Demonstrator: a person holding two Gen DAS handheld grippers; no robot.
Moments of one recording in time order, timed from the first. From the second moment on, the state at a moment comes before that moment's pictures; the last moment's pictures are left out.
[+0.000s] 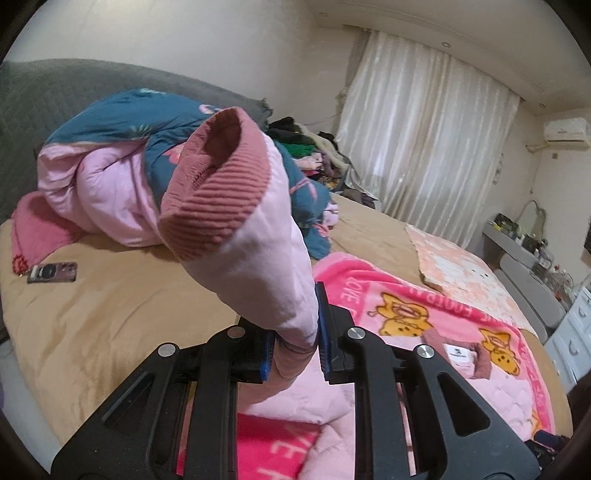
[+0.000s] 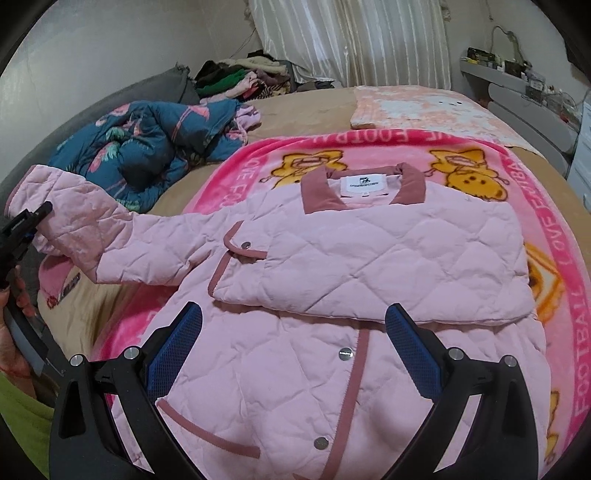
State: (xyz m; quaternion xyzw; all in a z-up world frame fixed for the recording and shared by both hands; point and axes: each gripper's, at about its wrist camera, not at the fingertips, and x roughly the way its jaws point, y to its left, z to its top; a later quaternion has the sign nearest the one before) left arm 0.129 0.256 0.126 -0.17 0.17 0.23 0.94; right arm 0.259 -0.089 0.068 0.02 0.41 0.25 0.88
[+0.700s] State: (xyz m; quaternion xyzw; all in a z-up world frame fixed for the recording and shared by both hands) left arm 0.177 0.153 0.157 -0.12 0.17 0.15 0.97; right arm 0.250 -0.189 0.086 0.10 0.38 0.20 0.90
